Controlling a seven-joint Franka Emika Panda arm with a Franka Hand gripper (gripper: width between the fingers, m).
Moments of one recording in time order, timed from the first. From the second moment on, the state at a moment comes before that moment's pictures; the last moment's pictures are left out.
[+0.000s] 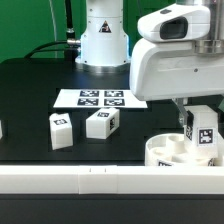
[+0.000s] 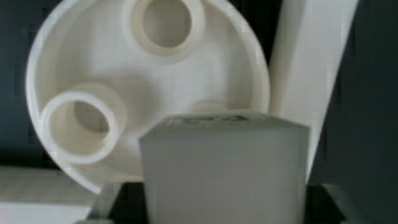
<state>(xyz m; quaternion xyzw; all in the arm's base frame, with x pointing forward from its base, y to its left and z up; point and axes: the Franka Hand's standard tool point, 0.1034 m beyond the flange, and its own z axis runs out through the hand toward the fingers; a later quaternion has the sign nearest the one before) 0.634 0.105 0.074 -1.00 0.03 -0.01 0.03</state>
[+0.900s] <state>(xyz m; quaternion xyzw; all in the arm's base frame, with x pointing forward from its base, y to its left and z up) 0.633 0.116 0.073 -0.91 0.41 0.01 0.05</state>
